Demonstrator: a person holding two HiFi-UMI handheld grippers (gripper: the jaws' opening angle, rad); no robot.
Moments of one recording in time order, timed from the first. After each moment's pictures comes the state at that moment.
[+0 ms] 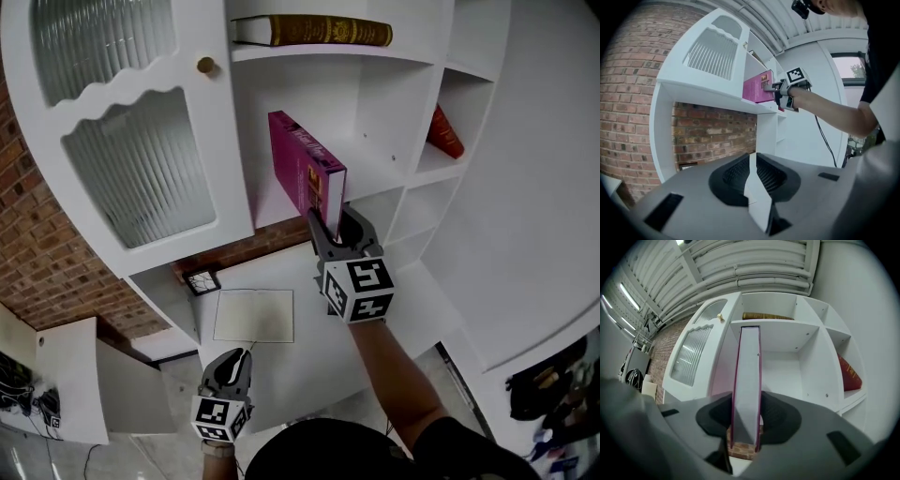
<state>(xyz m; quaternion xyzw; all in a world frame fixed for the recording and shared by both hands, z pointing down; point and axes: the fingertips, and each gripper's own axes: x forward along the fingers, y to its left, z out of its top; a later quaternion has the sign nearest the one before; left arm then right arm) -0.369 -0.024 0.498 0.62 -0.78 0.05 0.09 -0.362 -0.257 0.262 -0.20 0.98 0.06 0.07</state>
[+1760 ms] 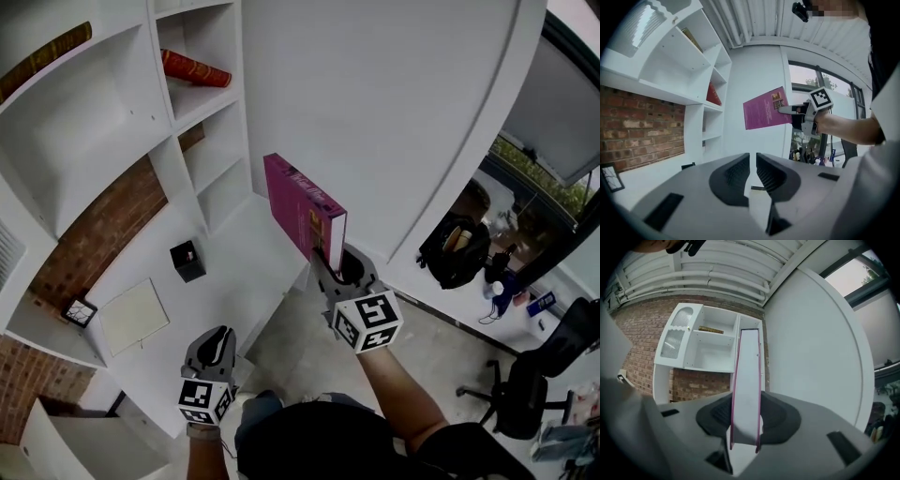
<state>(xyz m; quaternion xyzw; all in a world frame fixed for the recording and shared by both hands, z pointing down) -0.070 -0.115 0.511 0.83 -0.56 0.07 0.06 0.107 -0.244 0.396 -0.45 0.89 0.00 0.00</state>
